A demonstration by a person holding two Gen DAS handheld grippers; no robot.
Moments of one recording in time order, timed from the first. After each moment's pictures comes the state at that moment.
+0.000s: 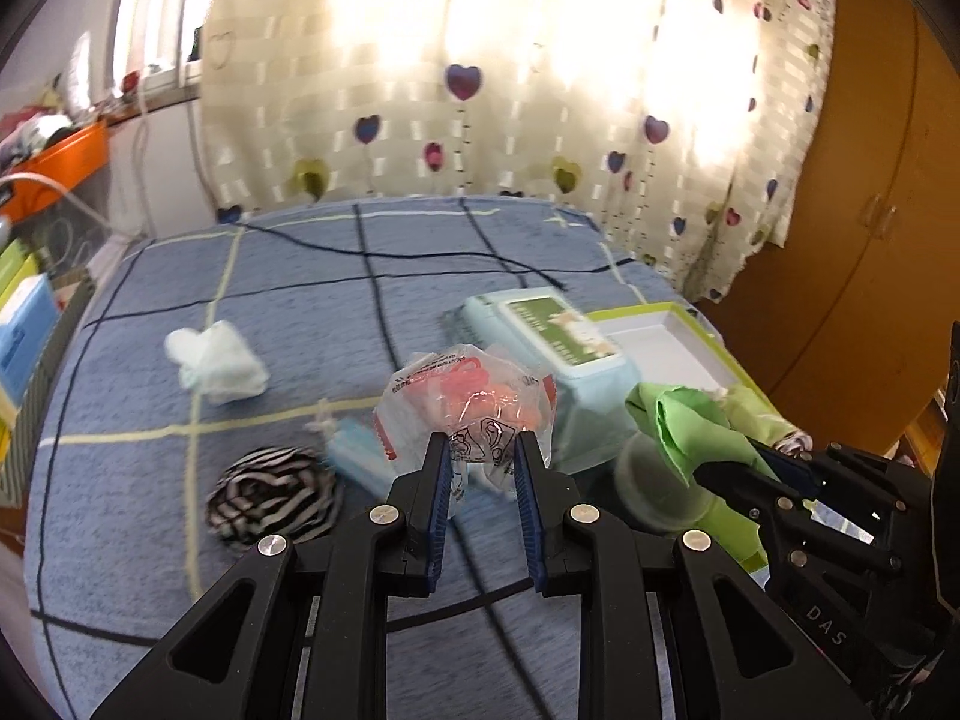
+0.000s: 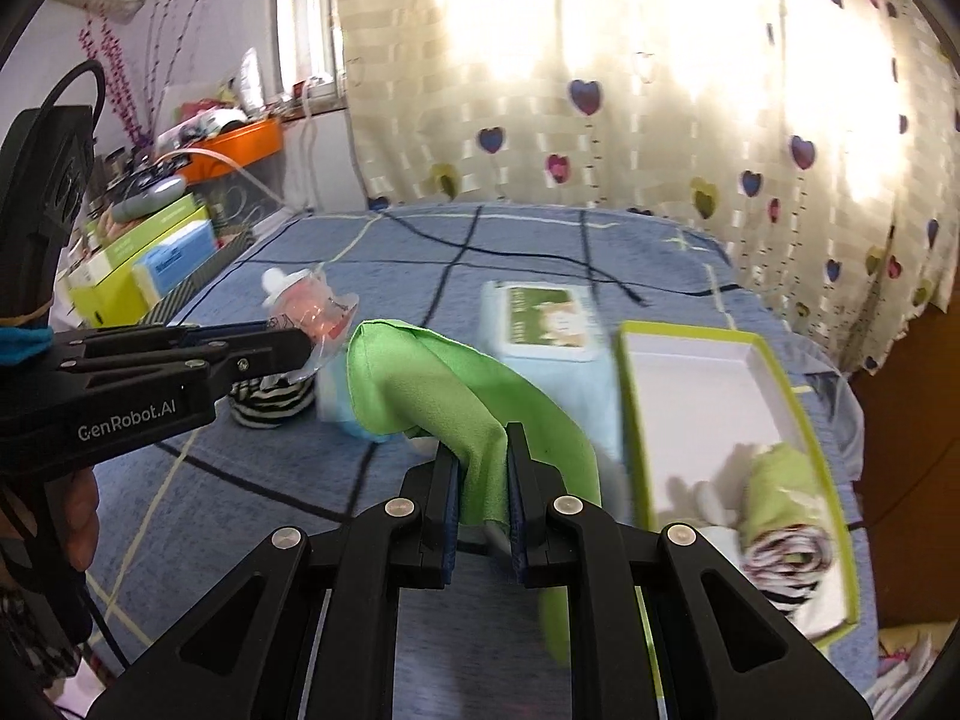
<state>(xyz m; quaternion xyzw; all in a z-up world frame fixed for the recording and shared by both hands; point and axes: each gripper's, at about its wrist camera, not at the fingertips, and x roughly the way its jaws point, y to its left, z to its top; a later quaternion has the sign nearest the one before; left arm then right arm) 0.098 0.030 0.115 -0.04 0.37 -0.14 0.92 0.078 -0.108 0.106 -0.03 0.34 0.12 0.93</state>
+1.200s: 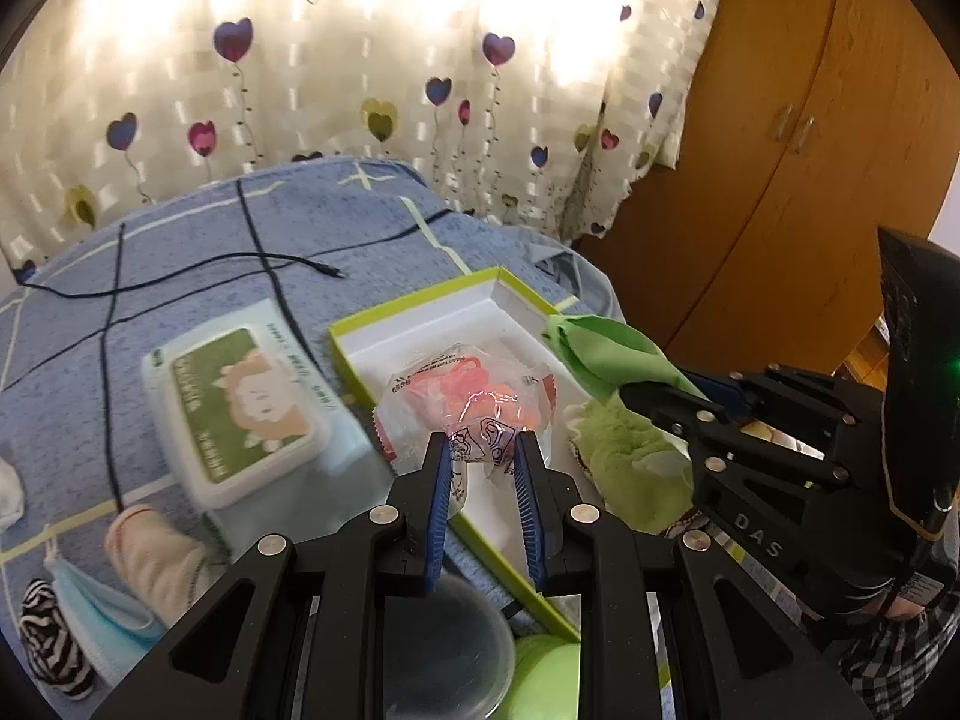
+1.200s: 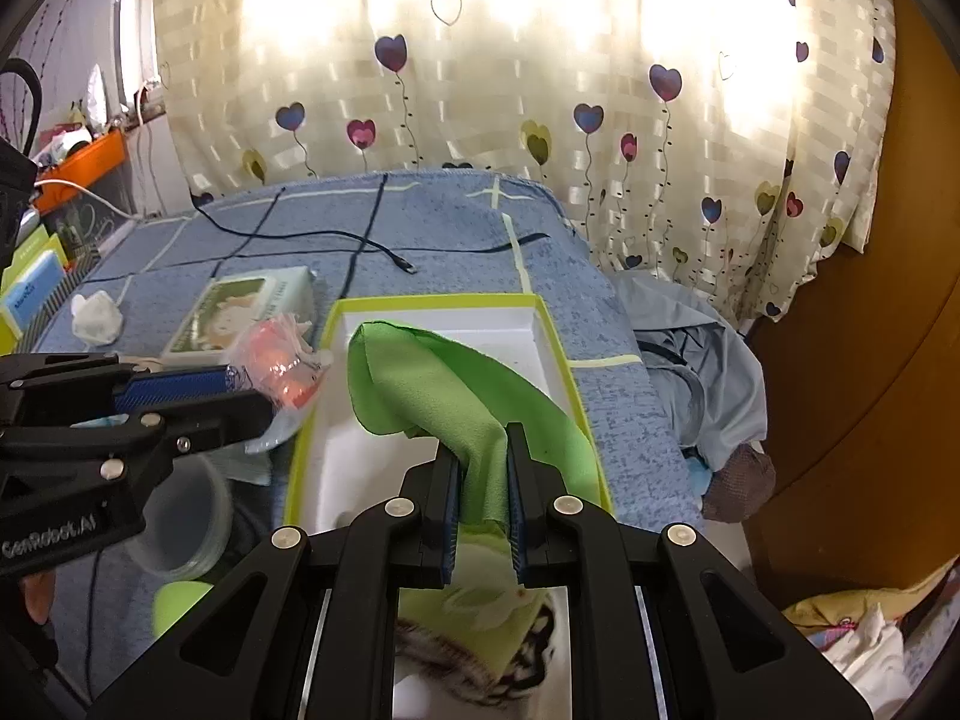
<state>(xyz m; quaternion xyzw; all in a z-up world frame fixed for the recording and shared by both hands) 0.172 -0.134 0.089 0.00 0.41 -0.28 0.87 0.147 -0.248 0.084 -0.03 0.39 0.01 0.92</state>
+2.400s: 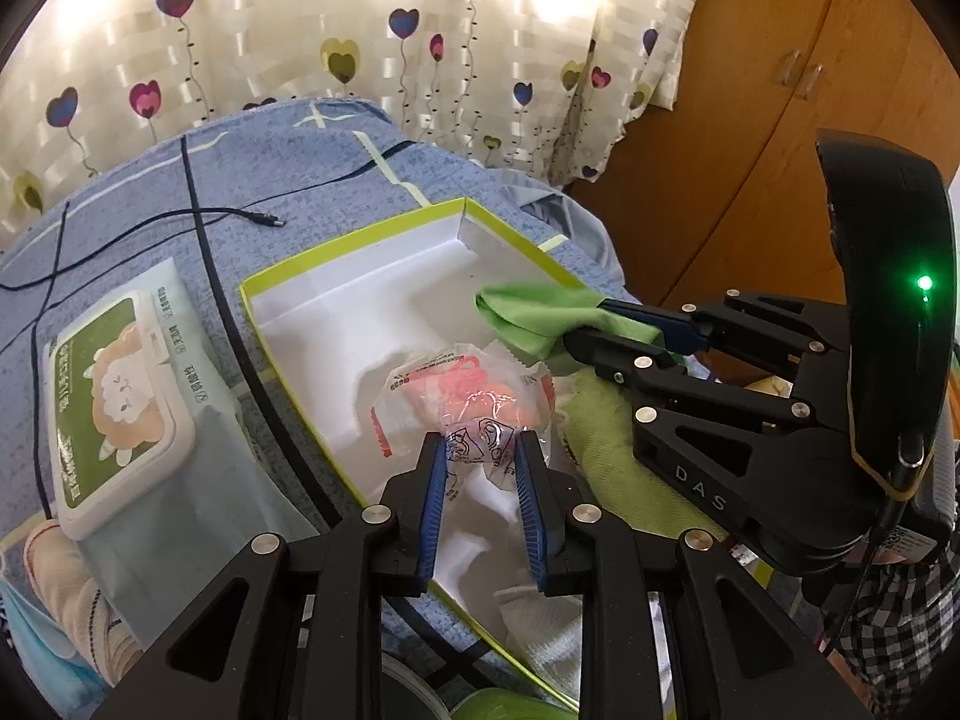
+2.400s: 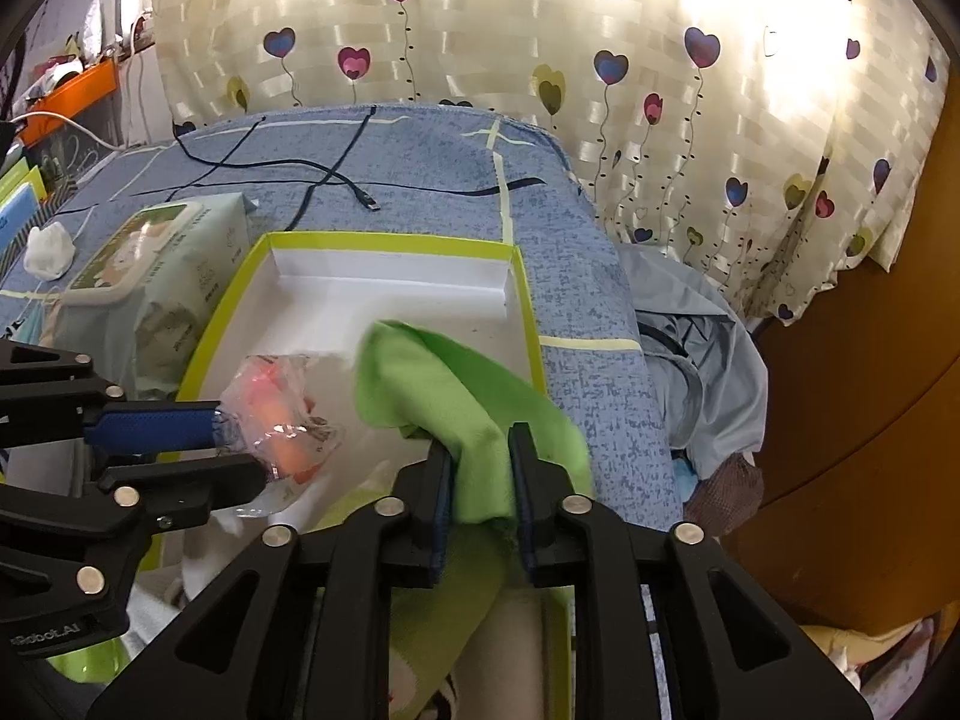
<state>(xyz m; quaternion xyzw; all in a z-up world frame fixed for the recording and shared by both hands) 0.192 -0.174 0.052 0.03 0.46 -0.29 0.84 0.189 -0.269 0.043 -0.08 0.43 0.02 0.90</state>
